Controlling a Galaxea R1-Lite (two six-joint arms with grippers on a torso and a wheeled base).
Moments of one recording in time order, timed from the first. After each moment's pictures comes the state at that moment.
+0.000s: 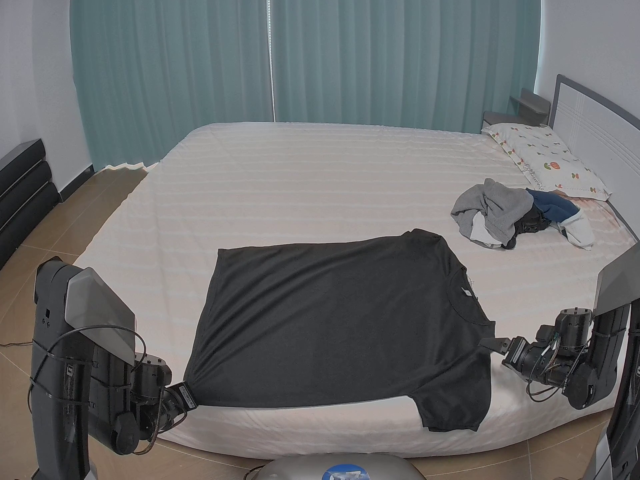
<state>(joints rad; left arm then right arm) -0.19 2.48 -0.13 -1.55 0.20 -0.61 -0.04 2.29 -0.19 -1.51 0.34 0.65</state>
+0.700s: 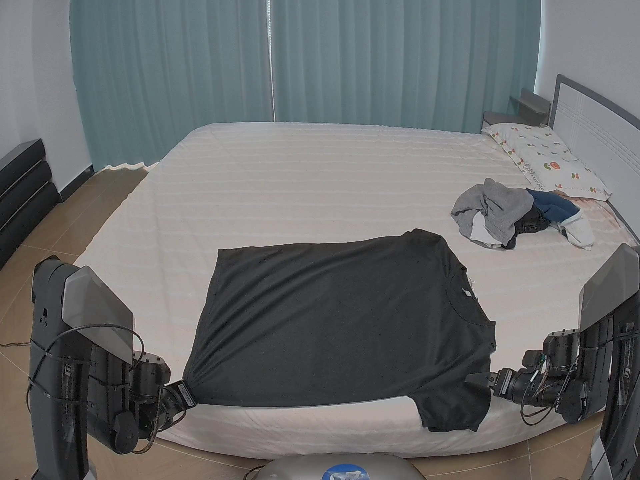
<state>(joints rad) -0.19 2.47 -0.14 -1.55 0.20 -0.62 0.01 2.40 -0.10 -1.56 0.38 0.48</state>
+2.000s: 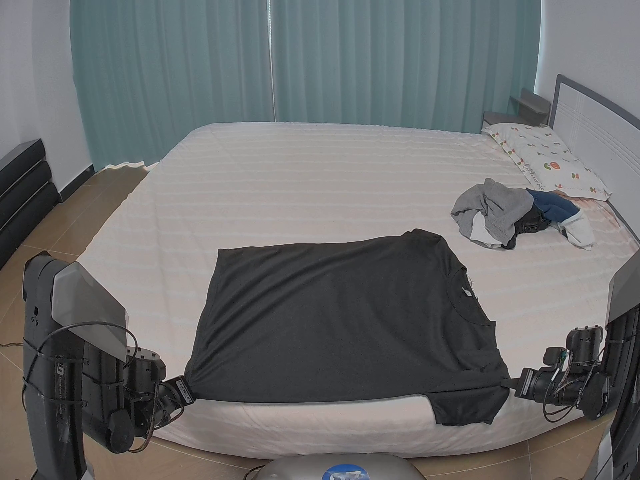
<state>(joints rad) -0.19 2.42 -0.12 -1.55 0.19 -0.60 -0.10 2.25 -0.02 -1.46 0.36 0.34</state>
